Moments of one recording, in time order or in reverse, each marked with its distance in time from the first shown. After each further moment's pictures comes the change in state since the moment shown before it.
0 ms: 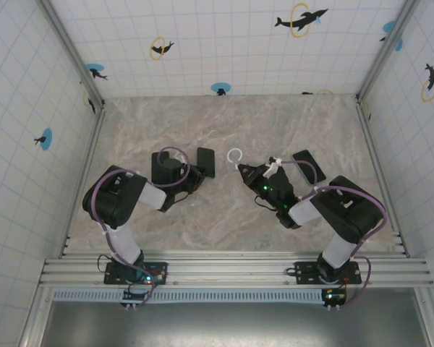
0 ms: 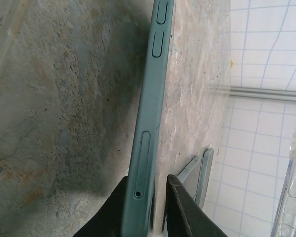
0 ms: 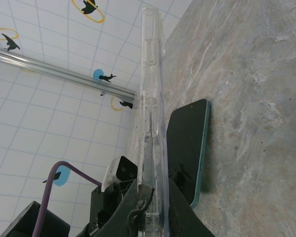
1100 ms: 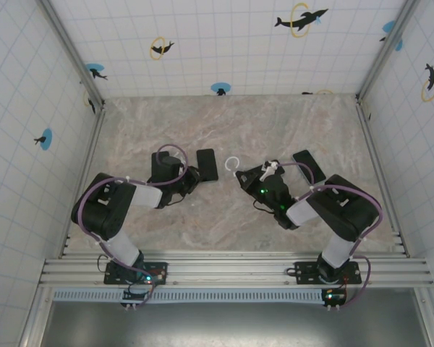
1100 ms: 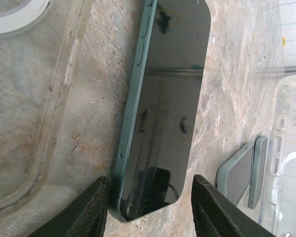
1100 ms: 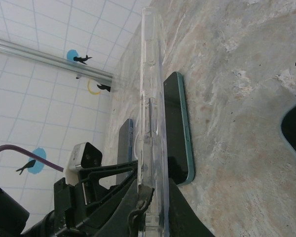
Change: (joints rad) left arm 0.009 -0.129 0.024 -0.343 -0.034 0.246; right arm 0.026 0.036 0.015 -0.092 -0.009 -0.013
